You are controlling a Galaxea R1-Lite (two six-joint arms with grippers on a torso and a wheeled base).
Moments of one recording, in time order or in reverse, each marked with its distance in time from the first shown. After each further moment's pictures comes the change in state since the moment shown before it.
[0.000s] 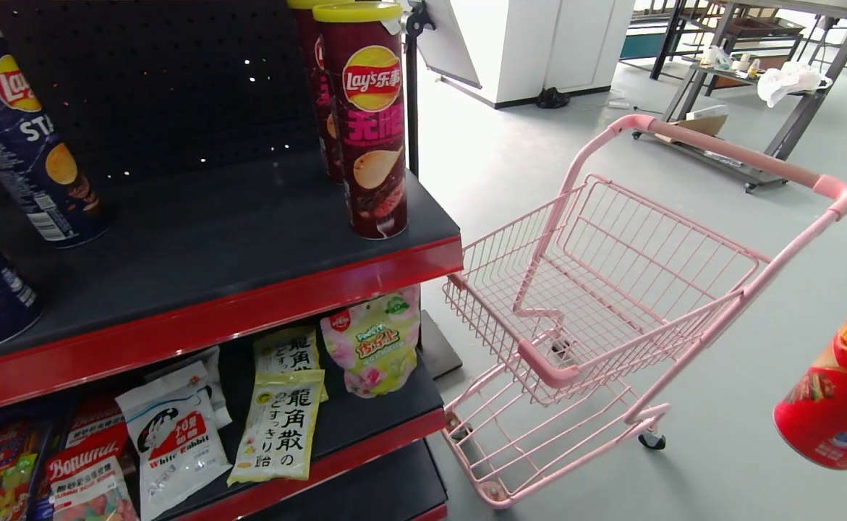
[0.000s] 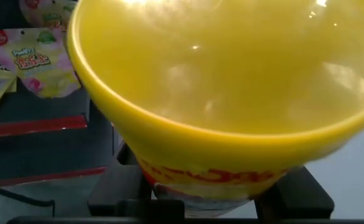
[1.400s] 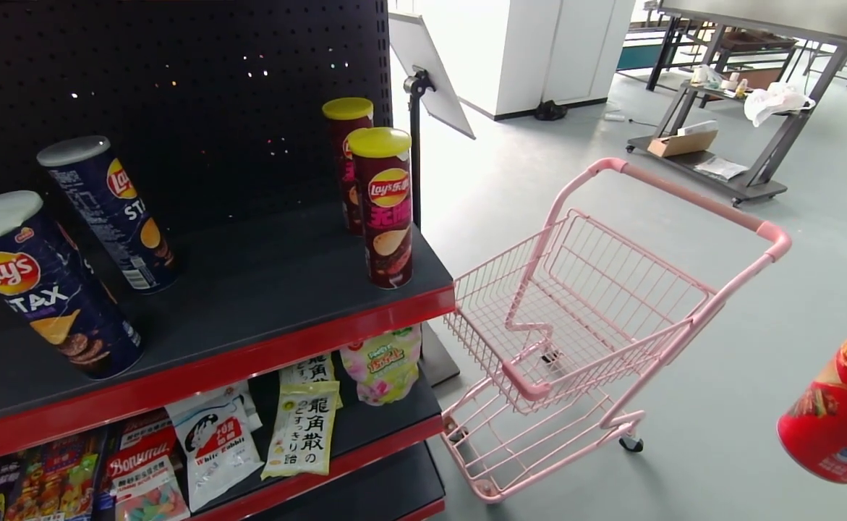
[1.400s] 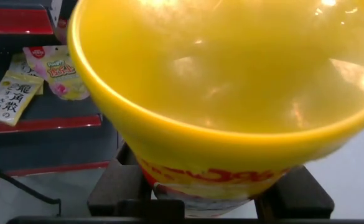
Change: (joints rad) left arm 0.000 -0.040 0.022 0.001 -0.003 0.026; right arm 0.003 -0.038 0.041 -0.003 0.002 -0.028
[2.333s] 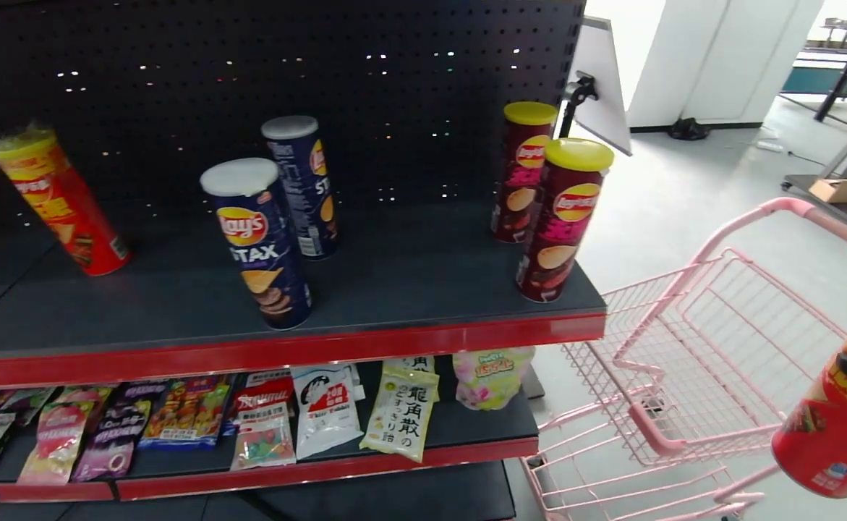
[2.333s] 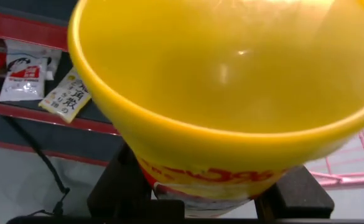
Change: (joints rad) left arm 0.000 -0.007 0.015 -0.001 0.003 0.000; right arm 0.001 0.006 0.046 -0.009 0.003 -0.020
